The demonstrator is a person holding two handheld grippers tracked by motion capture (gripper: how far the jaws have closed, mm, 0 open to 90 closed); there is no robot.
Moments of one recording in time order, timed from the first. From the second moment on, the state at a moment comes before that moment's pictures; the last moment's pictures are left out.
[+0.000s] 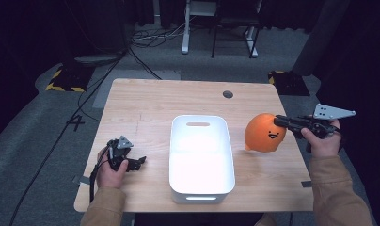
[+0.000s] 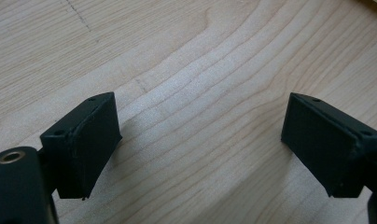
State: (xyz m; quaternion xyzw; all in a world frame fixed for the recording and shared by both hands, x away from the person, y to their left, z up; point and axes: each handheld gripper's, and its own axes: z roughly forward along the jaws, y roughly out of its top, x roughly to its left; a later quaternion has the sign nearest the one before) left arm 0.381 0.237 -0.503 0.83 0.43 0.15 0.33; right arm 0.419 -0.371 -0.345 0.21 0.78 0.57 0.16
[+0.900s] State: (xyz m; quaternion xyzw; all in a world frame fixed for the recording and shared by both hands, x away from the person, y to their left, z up) left arm 0.381 0.237 -0.503 0.83 0.43 0.15 0.33; right arm 0.417 -0.316 -0.278 0.16 0.78 0.58 0.17
